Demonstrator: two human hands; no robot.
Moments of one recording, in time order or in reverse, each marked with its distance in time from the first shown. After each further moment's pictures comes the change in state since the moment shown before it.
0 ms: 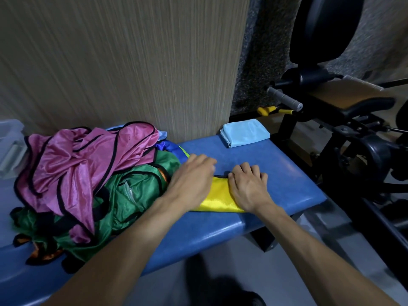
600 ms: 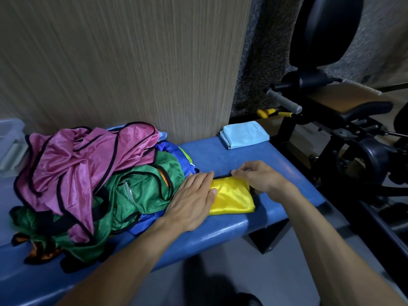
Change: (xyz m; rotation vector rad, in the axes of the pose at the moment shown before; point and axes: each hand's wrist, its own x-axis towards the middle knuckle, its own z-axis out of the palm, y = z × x) left_hand -0.035 -0.004 0.042 0.016 -0.072 0.015; right_hand 0.017 0.013 -0.054 0.710 -0.289 0.266
